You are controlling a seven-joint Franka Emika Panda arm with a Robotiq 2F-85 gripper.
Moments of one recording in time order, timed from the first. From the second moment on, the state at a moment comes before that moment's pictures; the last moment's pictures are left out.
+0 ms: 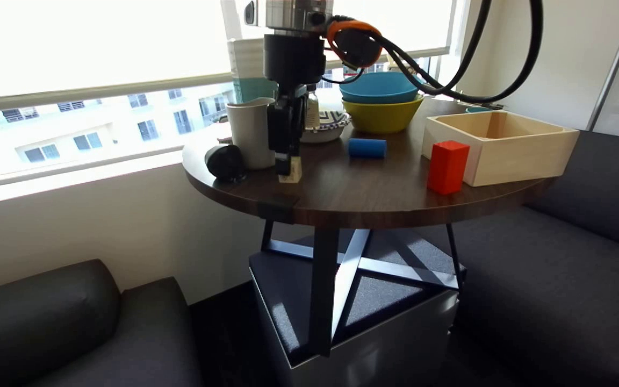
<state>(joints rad) 0.24 0.17 0.25 -1.96 -0.02 2.28 -0.29</state>
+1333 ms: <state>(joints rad) 0.23 -0.30 0.20 -2.29 -0.02 2.12 -0.43</state>
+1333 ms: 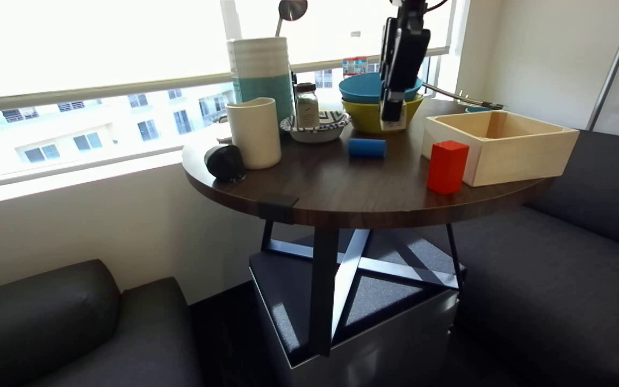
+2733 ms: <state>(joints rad) 0.33 -0.48 0.06 -2.48 0.00 2.11 -0.86</state>
